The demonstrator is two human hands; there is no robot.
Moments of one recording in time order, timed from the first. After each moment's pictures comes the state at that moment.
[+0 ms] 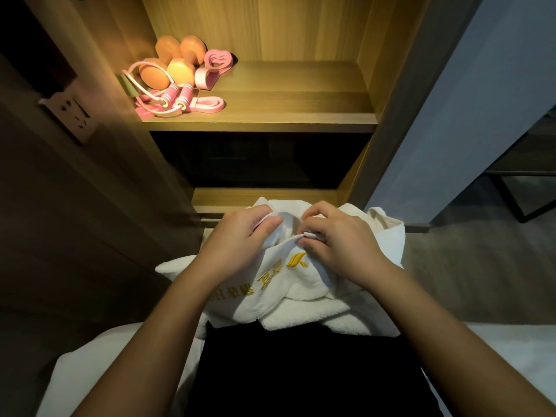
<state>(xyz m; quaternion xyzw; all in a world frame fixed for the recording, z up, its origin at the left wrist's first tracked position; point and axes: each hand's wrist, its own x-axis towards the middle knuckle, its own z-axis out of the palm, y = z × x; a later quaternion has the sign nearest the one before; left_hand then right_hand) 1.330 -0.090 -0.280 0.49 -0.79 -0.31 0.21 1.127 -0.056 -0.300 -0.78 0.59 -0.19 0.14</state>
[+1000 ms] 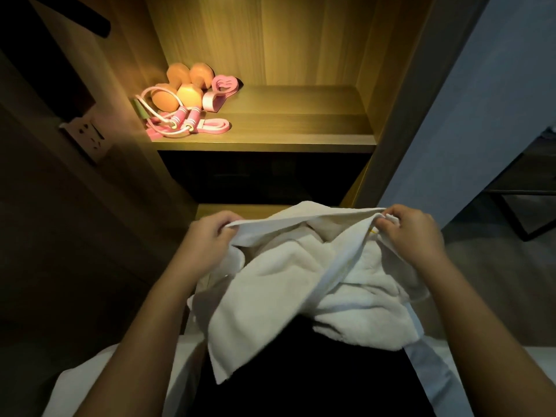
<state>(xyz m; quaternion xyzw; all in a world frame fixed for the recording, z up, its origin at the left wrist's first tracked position) 1.373 -0.117 -0.291 0.57 -0.71 -0.33 0.25 1.024 -0.081 -0.314 -0.56 0.78 -0.24 0.14</state>
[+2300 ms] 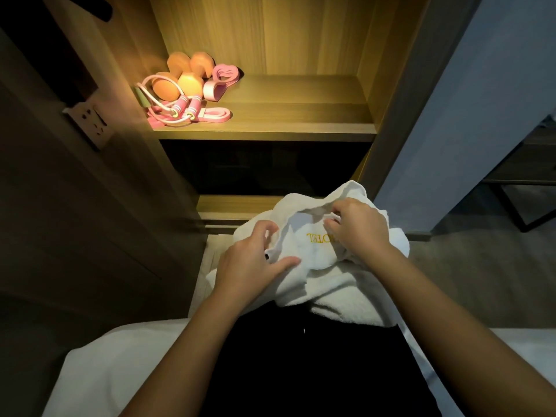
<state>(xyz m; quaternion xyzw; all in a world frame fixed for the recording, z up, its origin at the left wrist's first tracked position) 1.324 -0.062 -0.326 0.59 -0.76 -0.20 0.18 1.100 -0.089 -0.328 -0.66 0.73 -0.18 0.06</state>
